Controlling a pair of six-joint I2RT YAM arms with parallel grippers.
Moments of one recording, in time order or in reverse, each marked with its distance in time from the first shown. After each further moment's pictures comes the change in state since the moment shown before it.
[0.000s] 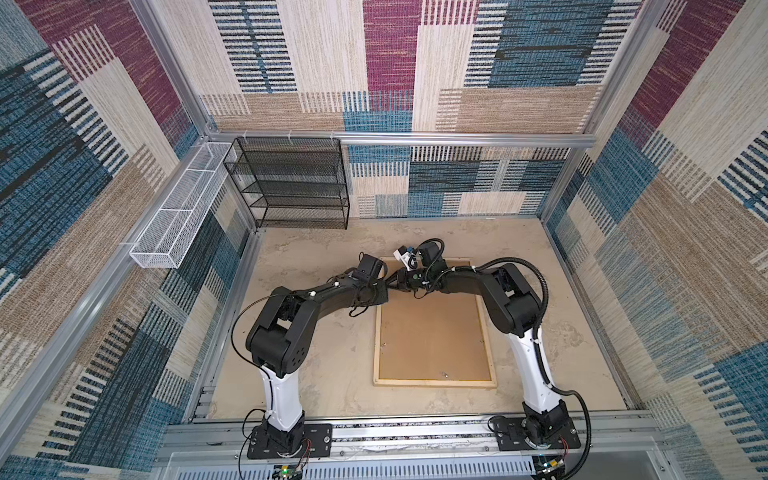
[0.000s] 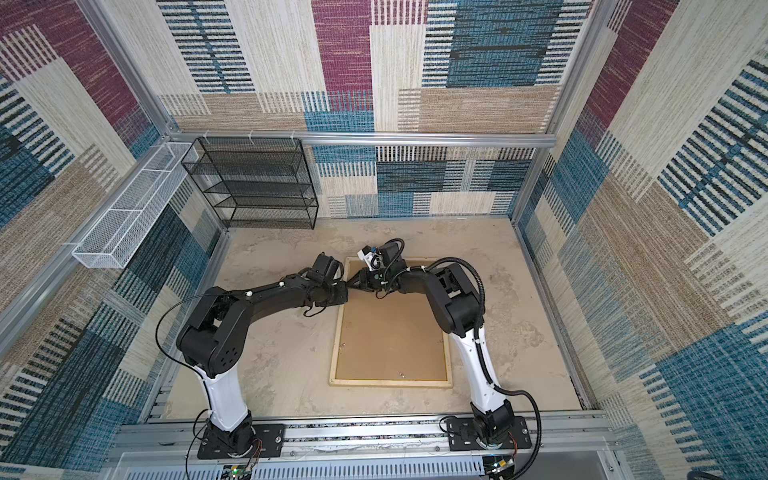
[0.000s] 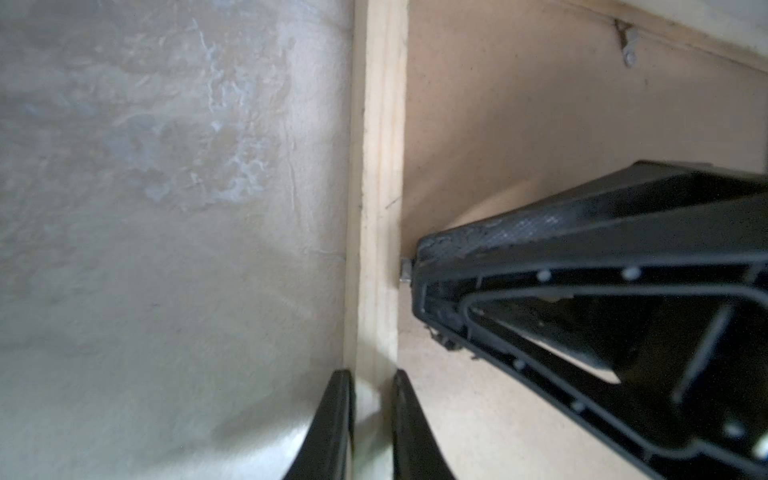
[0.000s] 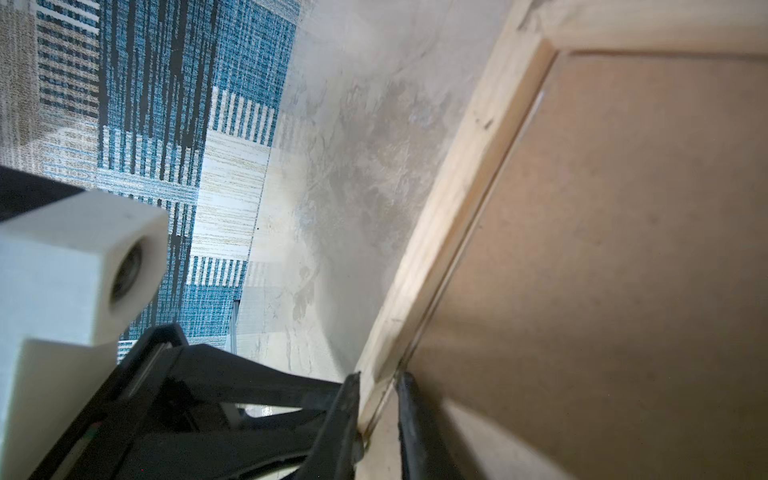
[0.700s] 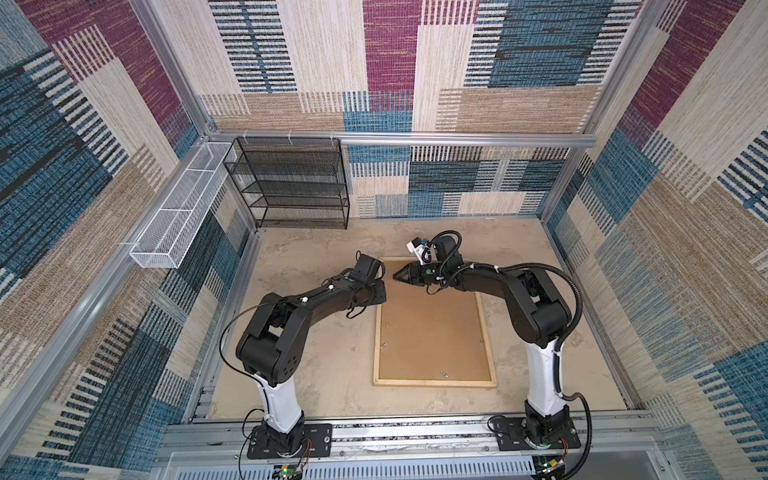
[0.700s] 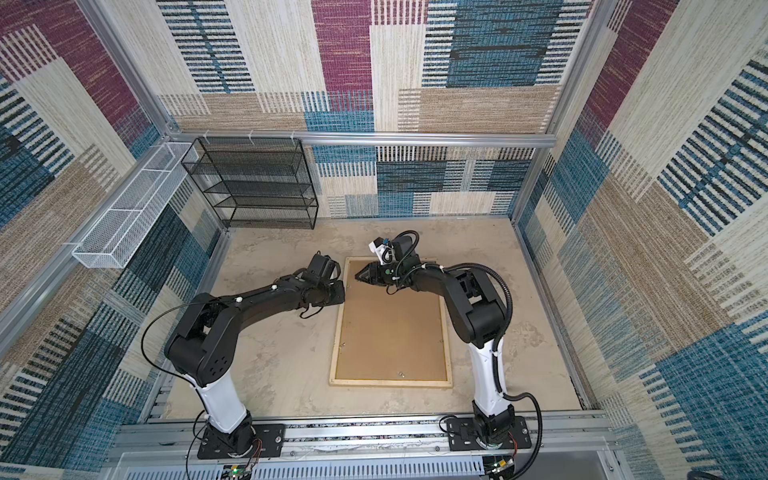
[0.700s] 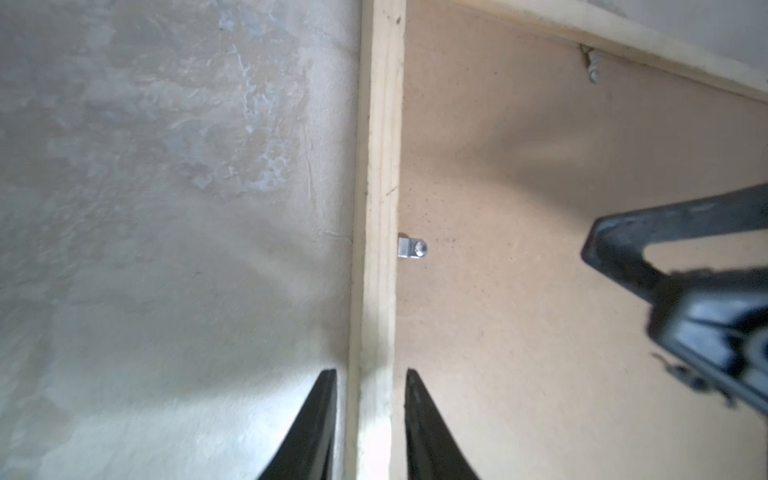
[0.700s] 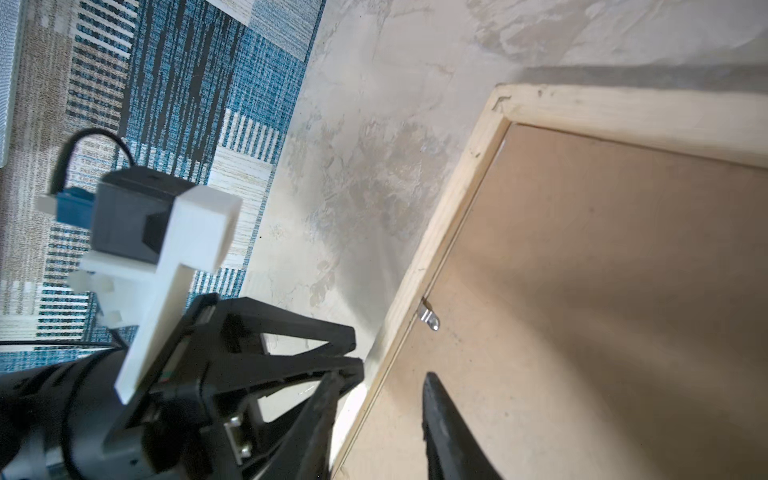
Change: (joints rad) left arm 0.002 -0.119 -0.058 -0.018 -0.026 -0.004; right arm -0.053 -0.245 -0.179 -0.058 0.063 -0.079
